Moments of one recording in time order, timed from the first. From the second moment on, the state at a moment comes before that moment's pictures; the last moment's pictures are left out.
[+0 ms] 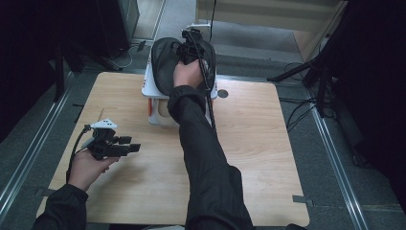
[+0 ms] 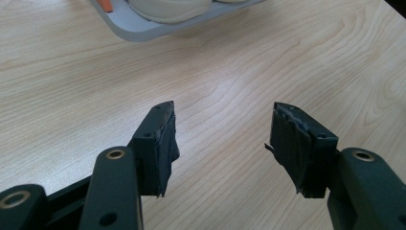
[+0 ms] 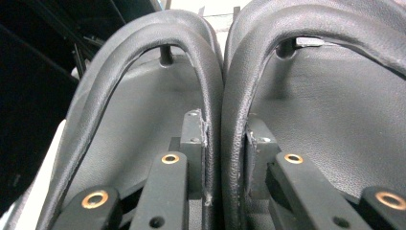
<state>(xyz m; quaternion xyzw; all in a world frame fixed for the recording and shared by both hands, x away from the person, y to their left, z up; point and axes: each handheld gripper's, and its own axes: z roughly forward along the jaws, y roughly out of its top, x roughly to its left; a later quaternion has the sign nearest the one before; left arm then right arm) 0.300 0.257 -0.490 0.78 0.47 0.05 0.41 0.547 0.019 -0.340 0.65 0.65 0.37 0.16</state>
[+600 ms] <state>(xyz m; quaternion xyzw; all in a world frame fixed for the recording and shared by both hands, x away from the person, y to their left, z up) 0.299 0.257 -0.490 0.78 0.46 0.05 0.41 0.551 0.027 -0.340 0.66 0.63 0.37 0.17</state>
